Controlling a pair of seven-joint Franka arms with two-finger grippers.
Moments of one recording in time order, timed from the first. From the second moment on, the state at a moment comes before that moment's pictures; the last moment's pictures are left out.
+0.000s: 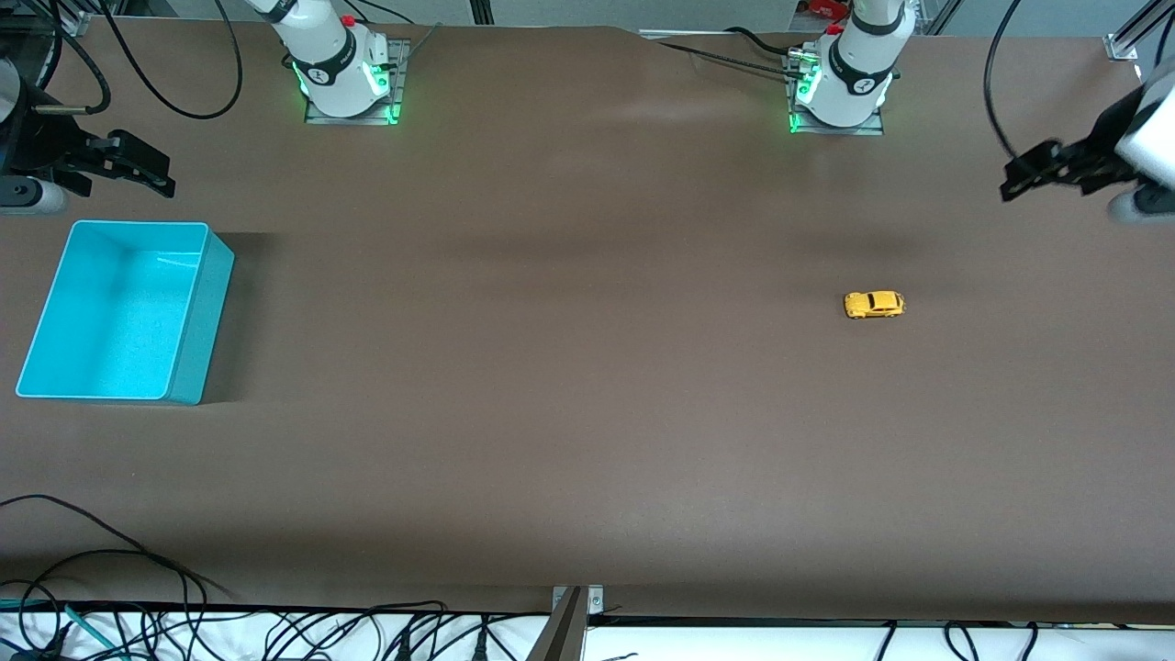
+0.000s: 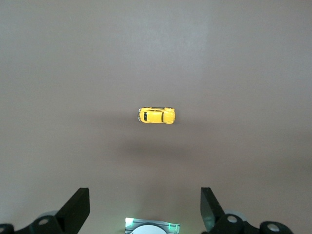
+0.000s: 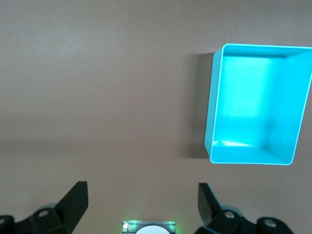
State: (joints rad) left arm 0.15 -0.06 -0.12 -1.73 0.00 1.50 -0.08; right arm 0.04 -0.02 0.00 -1.58 -0.02 1.46 0.02
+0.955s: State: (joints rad) left arm 0.16 0.06 -0.08 -2.08 0.00 1.99 -0.08; right arm 0.04 -0.02 0.00 -1.58 -0.02 1.46 0.02
